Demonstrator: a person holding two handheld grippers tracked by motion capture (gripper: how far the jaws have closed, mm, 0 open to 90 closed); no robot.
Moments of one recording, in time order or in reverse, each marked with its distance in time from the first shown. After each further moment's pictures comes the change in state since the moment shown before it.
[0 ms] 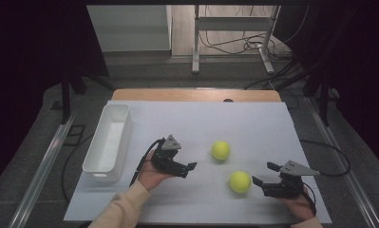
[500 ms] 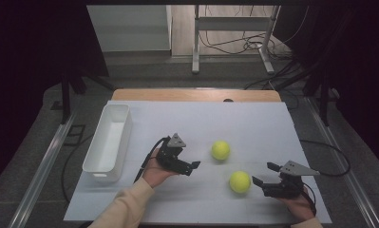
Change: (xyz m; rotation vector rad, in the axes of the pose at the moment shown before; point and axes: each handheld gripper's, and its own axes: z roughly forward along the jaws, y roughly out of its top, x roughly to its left) left arm 0.001 0.008 0.013 0.022 -0.007 0.006; right arm 0.000 0.000 0.000 0.003 0.000 0.001
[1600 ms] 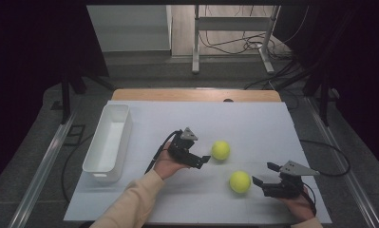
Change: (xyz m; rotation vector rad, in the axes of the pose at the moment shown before) left arm 0.001 0.027 0.030 0.018 -0.036 0.014; right arm 0.000 0.000 0.000 0.005 -0.002 -0.003
